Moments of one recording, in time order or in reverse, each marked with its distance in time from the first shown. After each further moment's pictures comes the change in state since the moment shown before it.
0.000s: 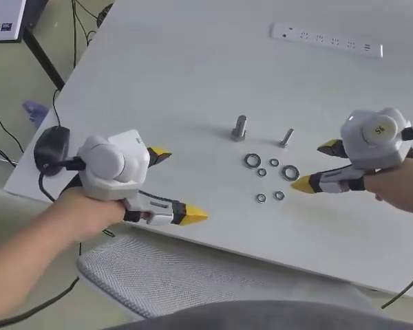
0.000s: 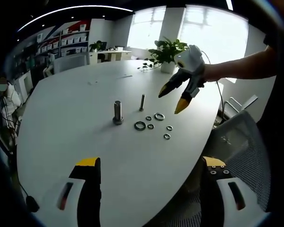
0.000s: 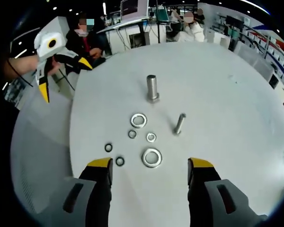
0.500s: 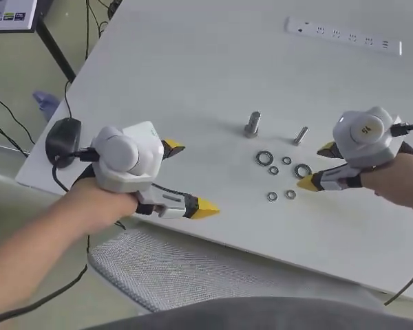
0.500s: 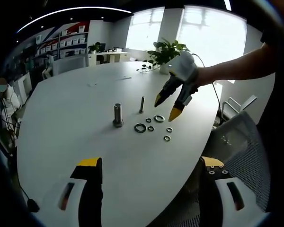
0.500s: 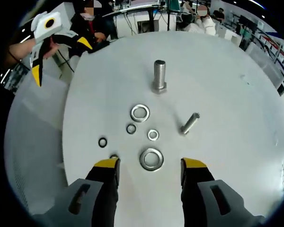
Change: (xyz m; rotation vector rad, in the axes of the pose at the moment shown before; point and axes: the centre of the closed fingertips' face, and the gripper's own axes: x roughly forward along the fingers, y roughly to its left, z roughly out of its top) left arm 0.000 0.002 0.005 0.011 -0.011 -0.008; right arm 0.024 -0.001 -0.010 -0.094 0.125 0.021
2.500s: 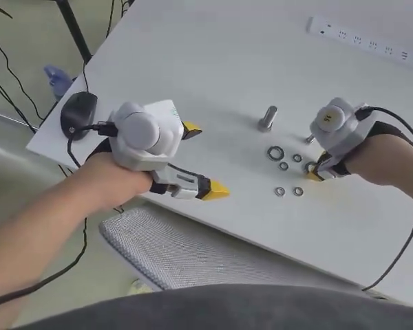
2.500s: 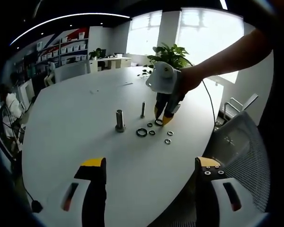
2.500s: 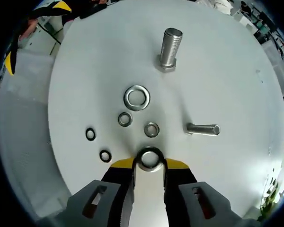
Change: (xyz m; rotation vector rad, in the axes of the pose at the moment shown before) left arm -0.012 -0.002 0.006 0.035 -0.044 0.034; right arm 0.017 -0.003 -0.007 -0.093 0.389 -0.041
